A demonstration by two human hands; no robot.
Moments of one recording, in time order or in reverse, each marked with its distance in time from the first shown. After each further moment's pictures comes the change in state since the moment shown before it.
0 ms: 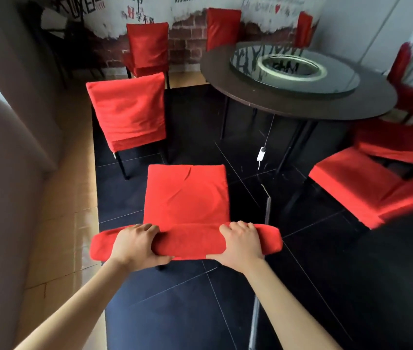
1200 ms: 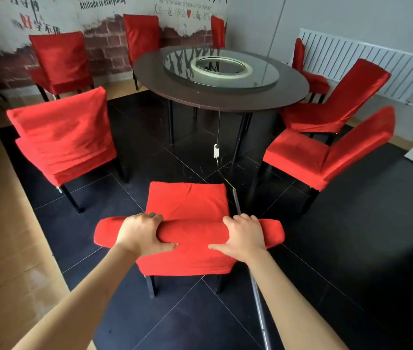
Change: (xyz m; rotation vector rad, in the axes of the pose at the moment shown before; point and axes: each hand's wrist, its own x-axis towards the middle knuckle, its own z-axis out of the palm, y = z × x) left_hand 0.086 -0.078 -0.022 -0.052 0.046 0.382; right_hand 0.024 -0.071 -0.016 0.003 0.129 0.389
